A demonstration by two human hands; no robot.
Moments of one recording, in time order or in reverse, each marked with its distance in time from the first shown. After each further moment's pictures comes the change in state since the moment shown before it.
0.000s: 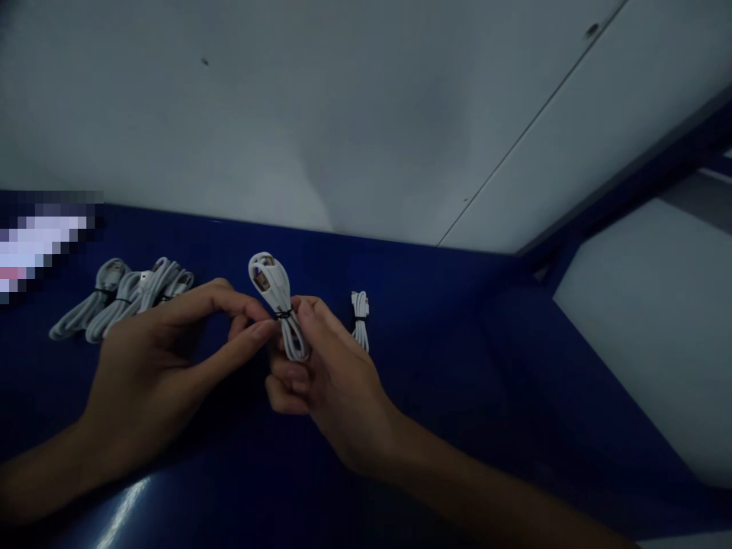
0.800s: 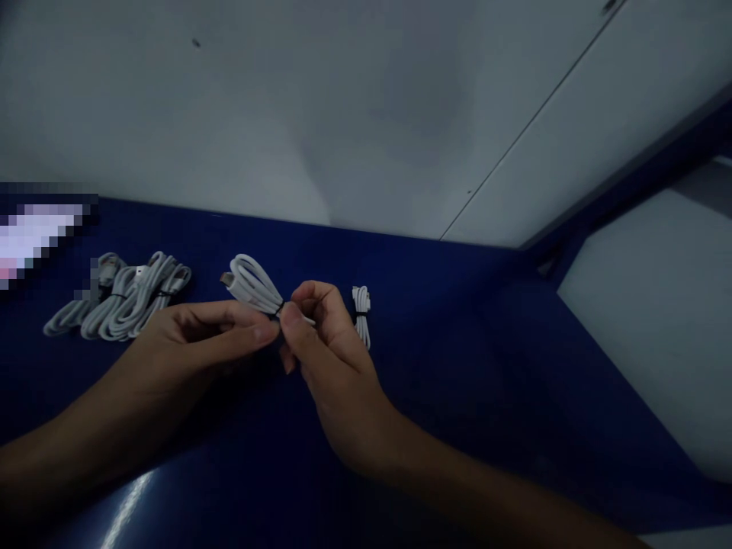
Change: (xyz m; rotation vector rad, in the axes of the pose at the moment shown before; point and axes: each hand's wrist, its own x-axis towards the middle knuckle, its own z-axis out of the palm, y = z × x) left_hand 0.001 0.007 0.005 -0.730 -0.250 -0.666; right_hand -0.002 0.008 -0.006 -0.049 0.134 -0.161
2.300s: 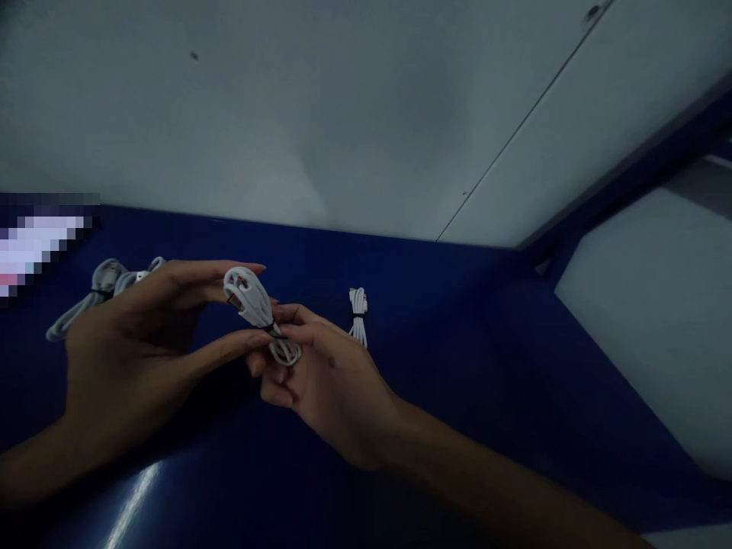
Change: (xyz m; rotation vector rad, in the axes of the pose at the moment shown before) left_hand -0.001 0.004 -0.009 0.571 0.253 0.556; right_hand 0.004 -0.014 0.002 0.324 -0.185 0.288
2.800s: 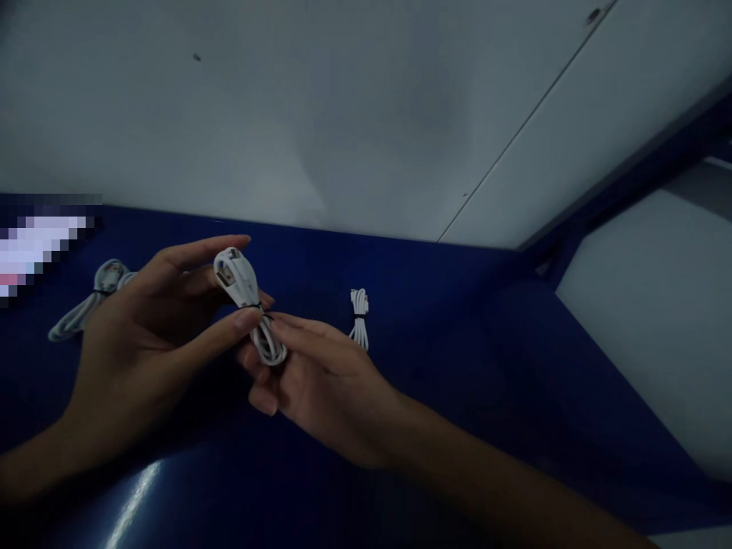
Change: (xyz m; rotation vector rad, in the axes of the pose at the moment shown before) left_hand 0.002 0.009 0.003 -0.179 0.023 -0.153; right_hand 0.001 0.000 0.000 -0.033 -0.101 0.042
